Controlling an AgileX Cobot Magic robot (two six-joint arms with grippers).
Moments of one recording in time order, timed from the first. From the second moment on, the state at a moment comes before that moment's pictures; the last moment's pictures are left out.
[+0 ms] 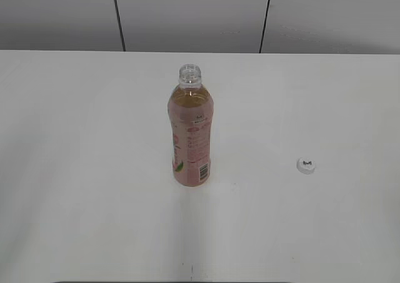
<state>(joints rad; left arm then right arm) -0.60 0.39 -0.57 0.34 0.85 -0.50 0.08 -0.01 -0.51 0.00 1.10 0.04</state>
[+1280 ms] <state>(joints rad) -0.49 0.01 -0.56 -0.05 1.03 0.01 0.08 -0.01 -0.51 0.01 1.10 0.04</state>
